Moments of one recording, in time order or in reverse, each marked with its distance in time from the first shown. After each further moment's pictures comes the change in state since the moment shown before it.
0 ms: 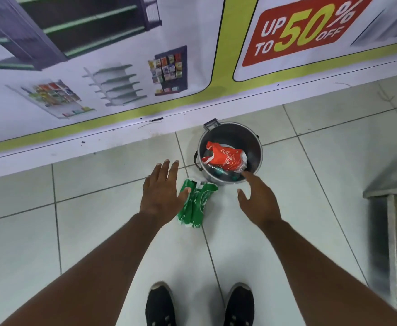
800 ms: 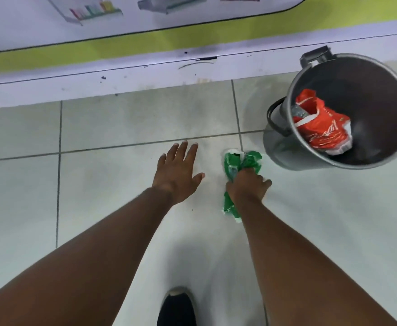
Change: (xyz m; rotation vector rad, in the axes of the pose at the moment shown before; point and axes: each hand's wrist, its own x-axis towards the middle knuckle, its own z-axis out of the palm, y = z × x) left_hand 0.065 -0.184 0.187 0.126 -0.101 -0.079; right_hand 0.069 0.020 0.357 -0.593 -0.309 0.329
